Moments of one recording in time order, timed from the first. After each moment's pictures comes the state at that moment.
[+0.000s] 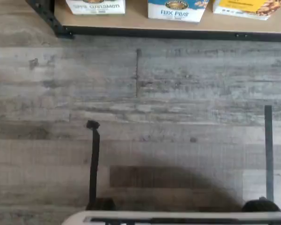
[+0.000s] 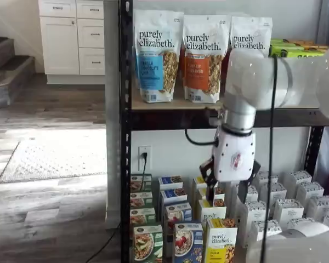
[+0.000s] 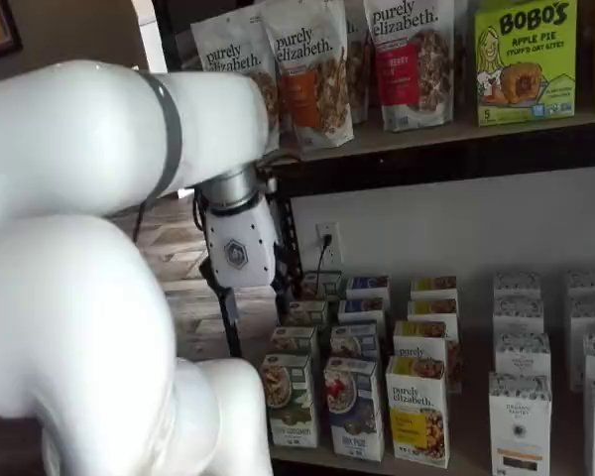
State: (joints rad) arm 0.18 -0.88 -0.42 0.02 1.28 0.19
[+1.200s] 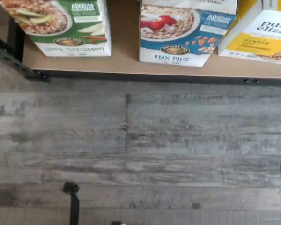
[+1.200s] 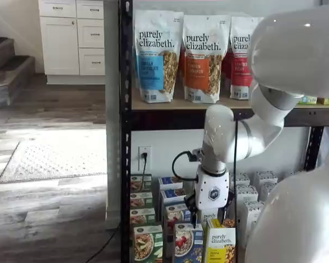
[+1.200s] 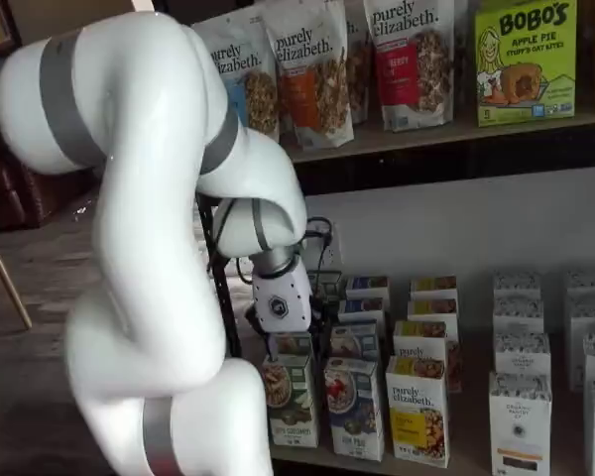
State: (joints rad) arm 0.13 -0.23 -0.44 -0.06 0.60 0.19
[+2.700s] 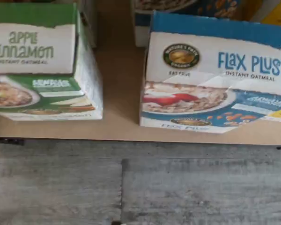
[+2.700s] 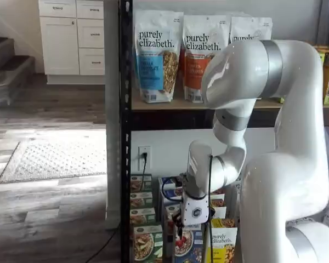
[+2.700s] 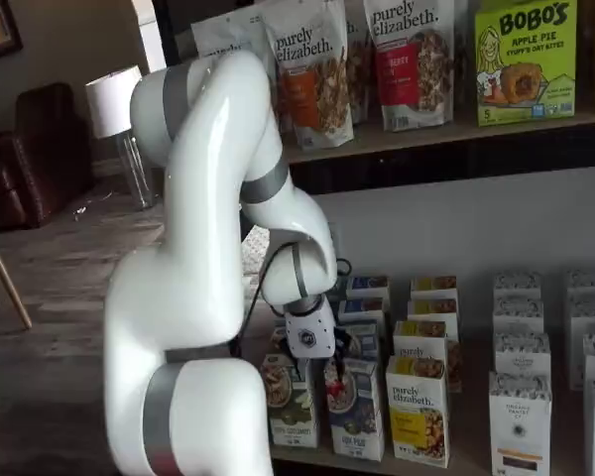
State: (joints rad) arm 0.09 0.47 -0.83 -0.19 0.25 0.27
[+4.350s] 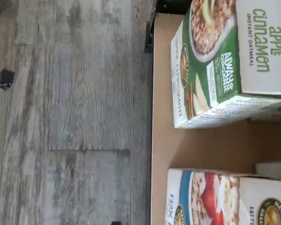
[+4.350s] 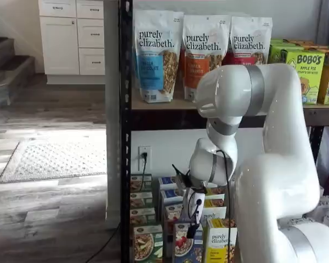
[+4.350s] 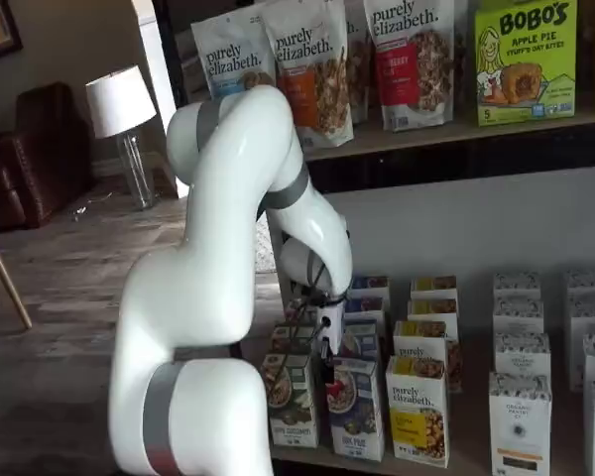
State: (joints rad) arm 0.05 0.71 -1.18 0.38 0.44 -1.85
